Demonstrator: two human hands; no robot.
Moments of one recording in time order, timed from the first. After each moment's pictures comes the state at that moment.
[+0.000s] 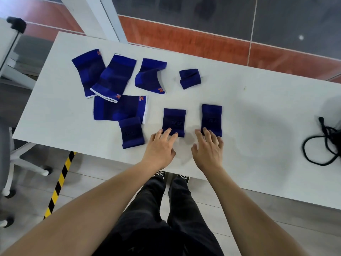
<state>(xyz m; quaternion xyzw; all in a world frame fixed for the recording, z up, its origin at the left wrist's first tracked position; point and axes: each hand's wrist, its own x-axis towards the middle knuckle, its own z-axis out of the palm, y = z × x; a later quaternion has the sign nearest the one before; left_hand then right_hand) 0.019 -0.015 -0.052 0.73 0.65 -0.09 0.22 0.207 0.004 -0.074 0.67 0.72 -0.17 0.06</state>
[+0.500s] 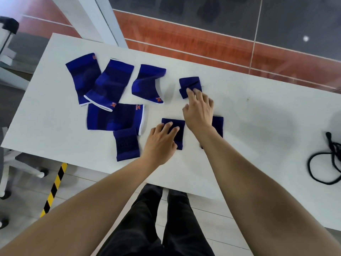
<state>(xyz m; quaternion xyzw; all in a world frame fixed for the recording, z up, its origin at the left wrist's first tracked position) 0.018 0.048 -0.061 0.73 0.66 -0.01 0.18 0.146 0.171 -0.059 0.64 0.75 -0.15 -0.05</state>
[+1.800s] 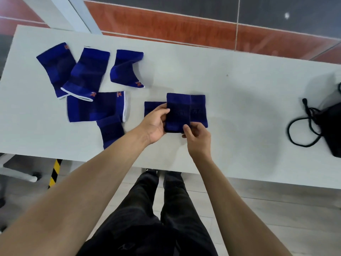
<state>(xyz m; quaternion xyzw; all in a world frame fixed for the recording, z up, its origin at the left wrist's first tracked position) 0.058 0.073 -0.024 0.03 0.54 0.37 0.76 0.208 0.019 -0.035 0.72 0.34 -0.52 -0.32</state>
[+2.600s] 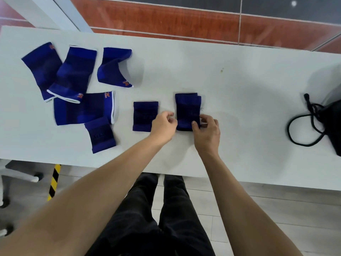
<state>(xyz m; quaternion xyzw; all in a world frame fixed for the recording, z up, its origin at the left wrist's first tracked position) 0.120 0.071 -0.063 0.39 0.75 0.17 0.50 0.267 0.044 -0.076 0.78 0.42 -0.39 -0.25</state>
